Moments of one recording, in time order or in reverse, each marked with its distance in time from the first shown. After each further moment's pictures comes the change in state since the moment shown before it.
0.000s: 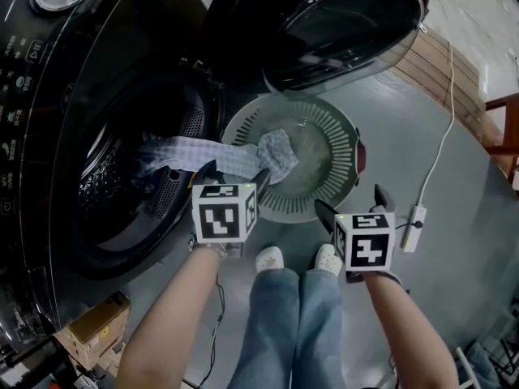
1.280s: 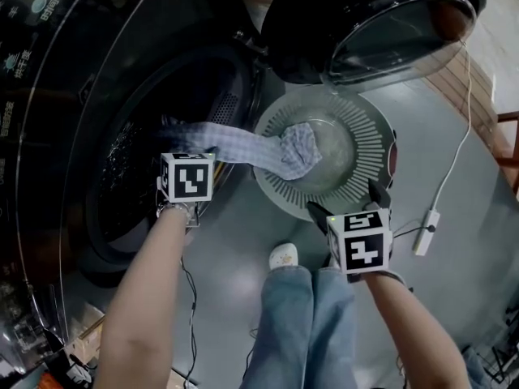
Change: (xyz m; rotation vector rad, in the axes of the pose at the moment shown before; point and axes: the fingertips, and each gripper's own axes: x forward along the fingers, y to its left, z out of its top) left arm 0.008 0.209 -0.031 0.145 0.141 0.320; right arm 0.036 0.096 0.017 -0.156 0.032 0.086
